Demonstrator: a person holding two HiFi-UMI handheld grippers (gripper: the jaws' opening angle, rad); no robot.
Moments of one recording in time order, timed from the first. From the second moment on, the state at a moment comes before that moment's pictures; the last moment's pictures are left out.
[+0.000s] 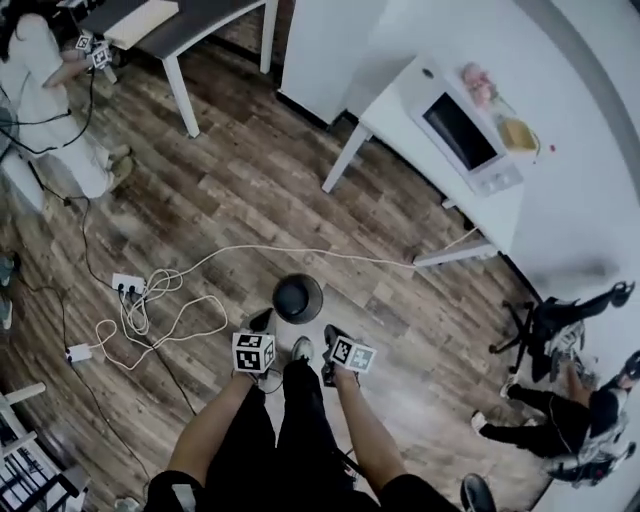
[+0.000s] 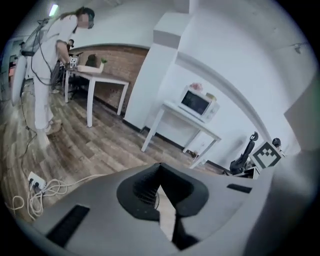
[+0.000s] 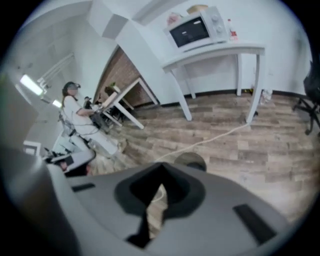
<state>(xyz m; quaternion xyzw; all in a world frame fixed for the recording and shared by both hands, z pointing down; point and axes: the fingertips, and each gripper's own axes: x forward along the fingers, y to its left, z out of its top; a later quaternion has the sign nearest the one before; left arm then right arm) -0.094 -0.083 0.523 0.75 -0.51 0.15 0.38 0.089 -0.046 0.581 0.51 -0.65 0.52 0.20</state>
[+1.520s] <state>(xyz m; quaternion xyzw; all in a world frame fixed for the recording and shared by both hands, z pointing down) -0.089 -0.051 0.159 0.84 -0.54 0.02 0.08 0.045 -0.011 0.210 0.53 -0.81 0.24 0.03</state>
